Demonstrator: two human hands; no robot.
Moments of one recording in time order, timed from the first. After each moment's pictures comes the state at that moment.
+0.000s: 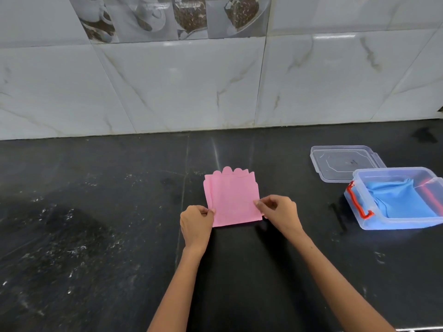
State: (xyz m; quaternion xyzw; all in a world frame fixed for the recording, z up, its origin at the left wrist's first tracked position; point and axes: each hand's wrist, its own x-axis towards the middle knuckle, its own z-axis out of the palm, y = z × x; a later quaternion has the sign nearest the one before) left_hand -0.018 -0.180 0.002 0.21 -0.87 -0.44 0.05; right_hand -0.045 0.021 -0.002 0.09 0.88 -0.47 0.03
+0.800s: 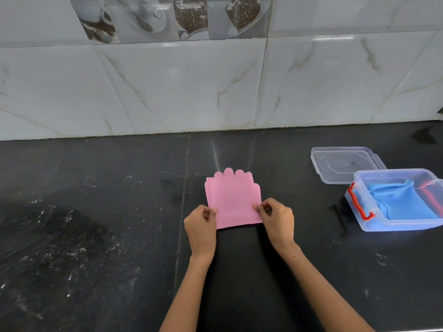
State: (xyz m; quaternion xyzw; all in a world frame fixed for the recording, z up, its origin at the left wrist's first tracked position) left_hand -0.014 -0.172 -0.013 0.19 -0.85 -0.46 0.15; right_hand -0.032 -0.001 -0.013 0.10 0.91 -0.40 -0.08
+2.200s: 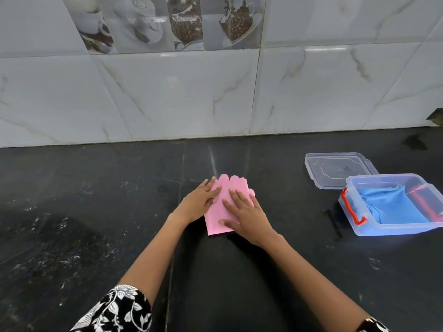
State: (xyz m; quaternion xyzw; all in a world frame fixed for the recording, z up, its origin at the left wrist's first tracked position) left_hand -0.109 -0.216 -0.010 -0.19 -0.96 -0.15 -0.12; right_hand -0.061 -0.023 -0.023 -0.24 0.96 -0.12 0.05
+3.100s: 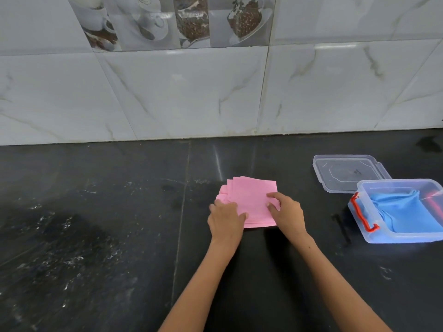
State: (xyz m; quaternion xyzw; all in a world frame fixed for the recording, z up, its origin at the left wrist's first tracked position) left_hand -0.051 -0.127 0.013 0.08 -0.98 -0.21 -0.02; right_hand -0.074 0.031 -0.007 0.08 0.93 -0.36 -0.02
